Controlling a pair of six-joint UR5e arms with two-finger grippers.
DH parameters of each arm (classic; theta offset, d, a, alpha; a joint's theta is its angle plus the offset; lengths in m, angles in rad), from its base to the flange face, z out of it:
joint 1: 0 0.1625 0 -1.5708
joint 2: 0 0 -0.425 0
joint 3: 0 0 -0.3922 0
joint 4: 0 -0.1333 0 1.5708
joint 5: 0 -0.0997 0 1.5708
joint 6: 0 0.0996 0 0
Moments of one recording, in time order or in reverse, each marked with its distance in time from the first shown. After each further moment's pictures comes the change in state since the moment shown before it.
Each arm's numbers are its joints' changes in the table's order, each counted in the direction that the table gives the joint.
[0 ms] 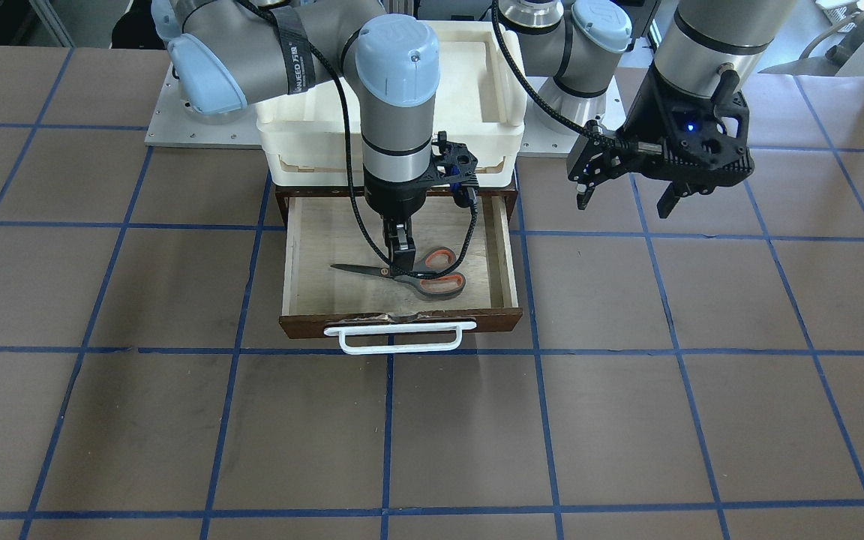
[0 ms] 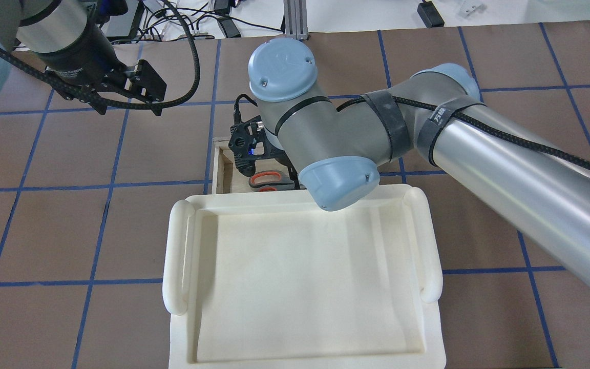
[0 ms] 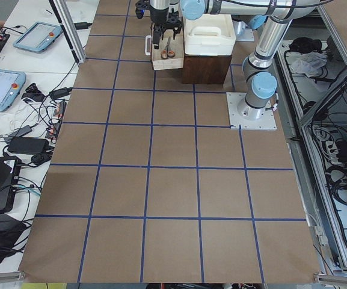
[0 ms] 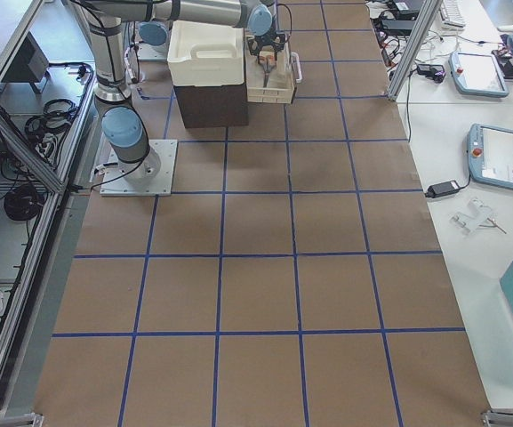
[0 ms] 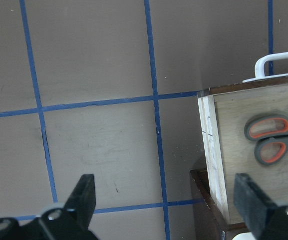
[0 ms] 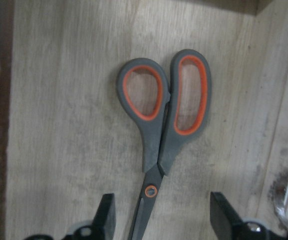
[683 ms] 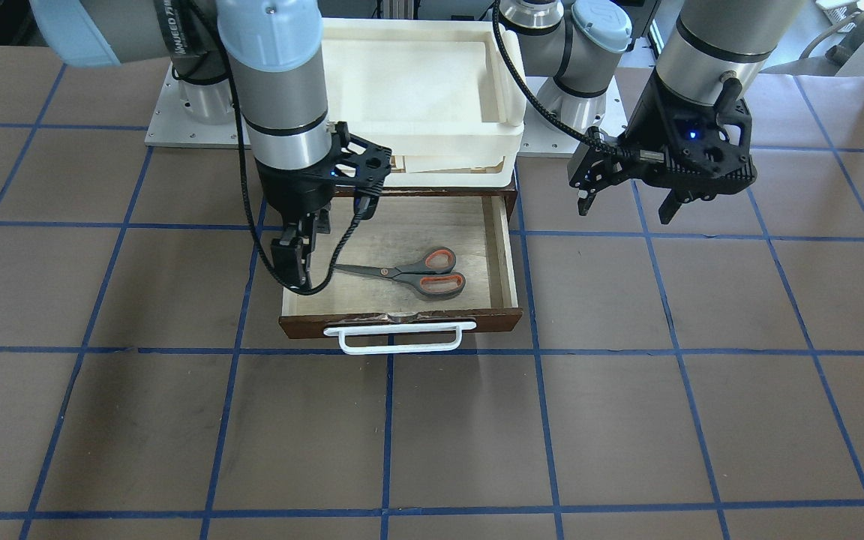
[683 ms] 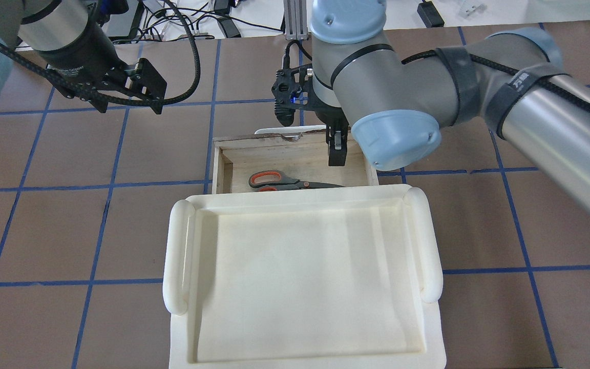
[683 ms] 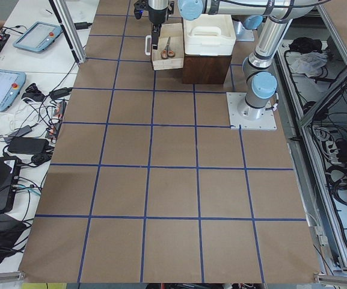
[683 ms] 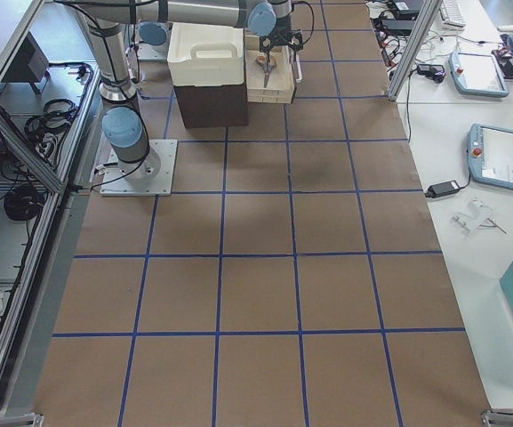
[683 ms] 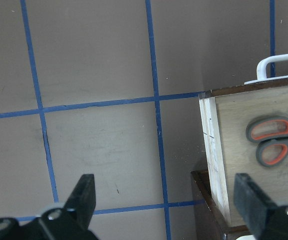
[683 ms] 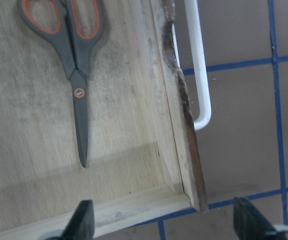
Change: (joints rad) left arm -0.001 0.021 -0.020 0.000 -0.001 -0.001; right arm -0.206 0.107 0.021 -0.070 -0.012 0.165
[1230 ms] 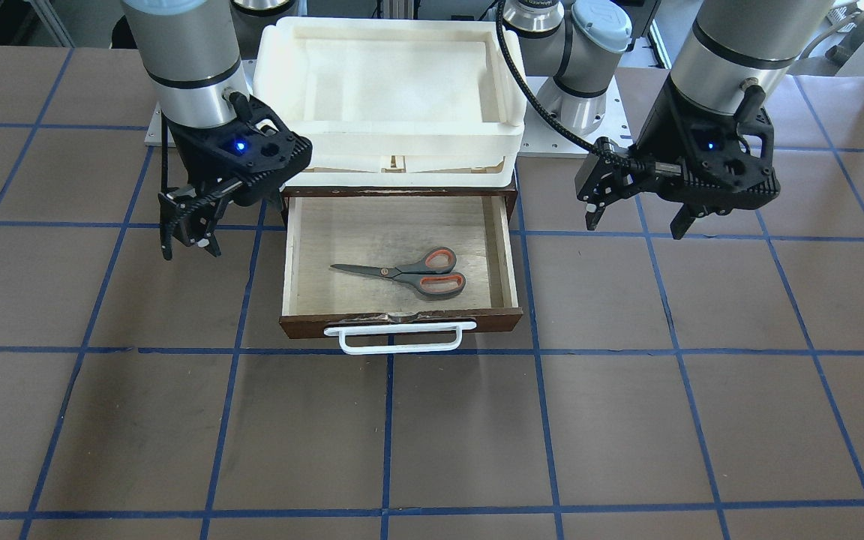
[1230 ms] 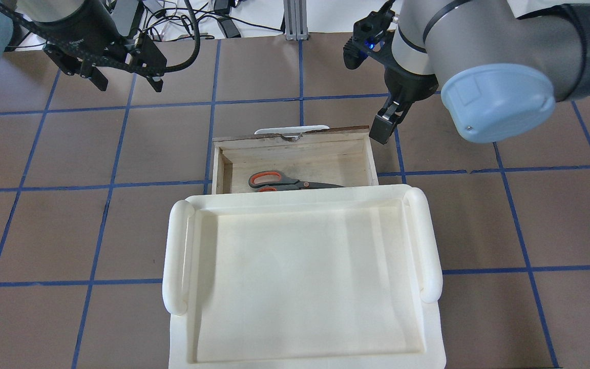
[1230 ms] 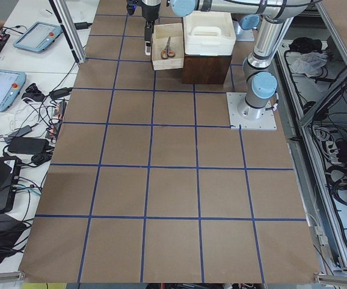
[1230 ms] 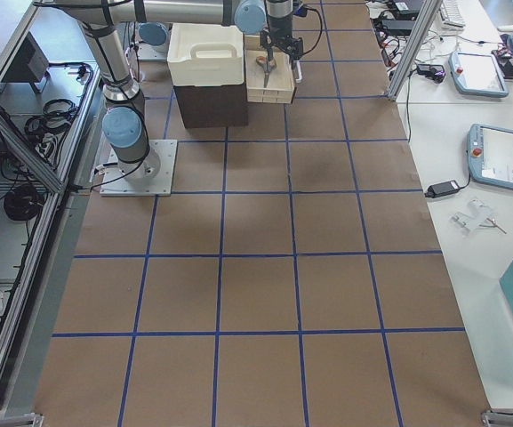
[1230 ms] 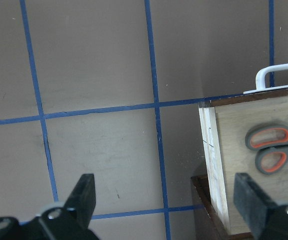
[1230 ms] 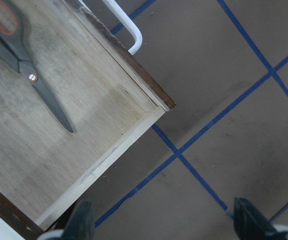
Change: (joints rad) left arm -0.004 0.068 -0.117 0.024 0.004 -0.001; right arm -0.104 0.116 0.000 -0.144 0.004 0.470
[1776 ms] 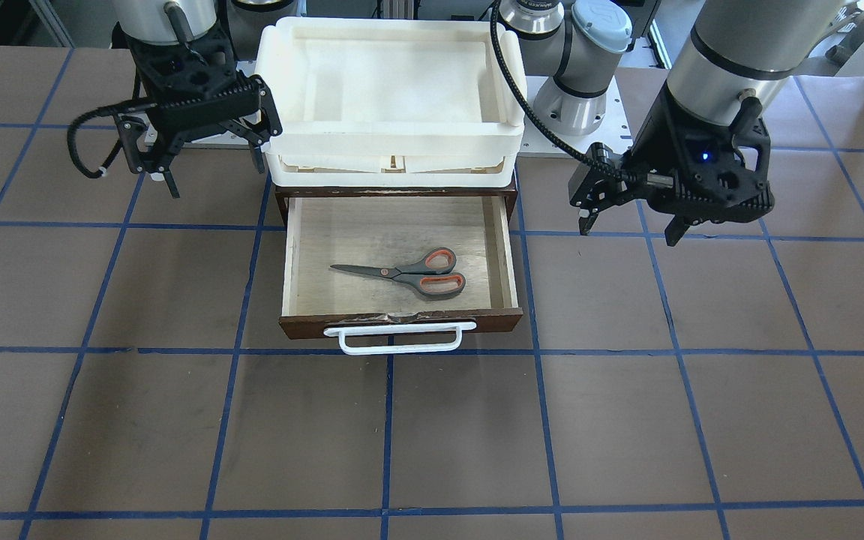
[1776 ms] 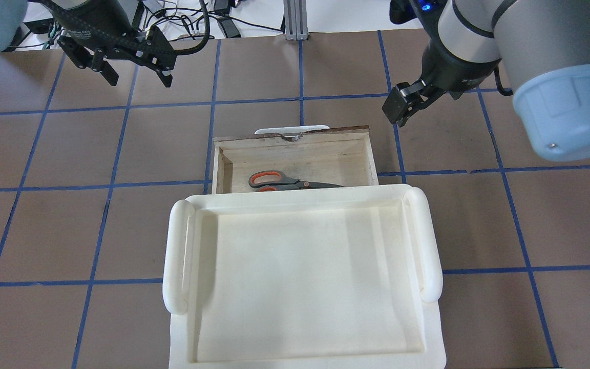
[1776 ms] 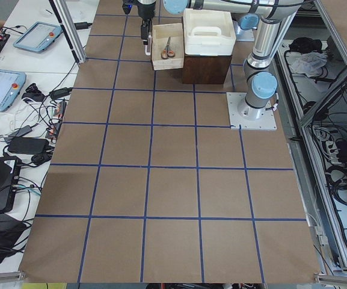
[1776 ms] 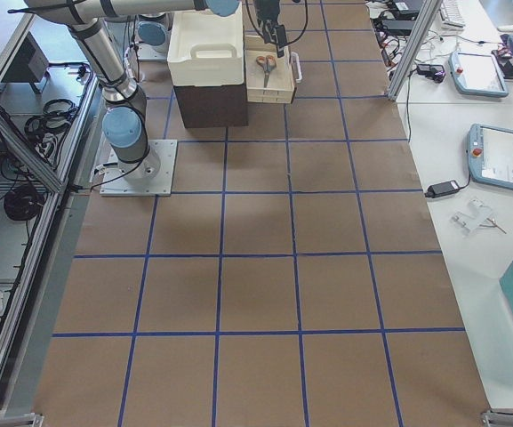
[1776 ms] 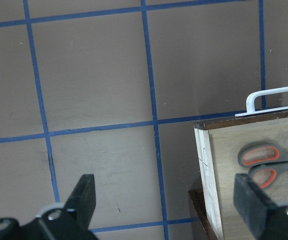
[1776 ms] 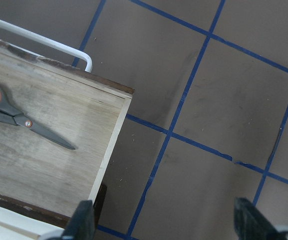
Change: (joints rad) left arm -0.022 0.068 -0.047 0.054 0.006 -0.008; right arm -0.037 0.134 0.001 -0.029 -0.005 0.368
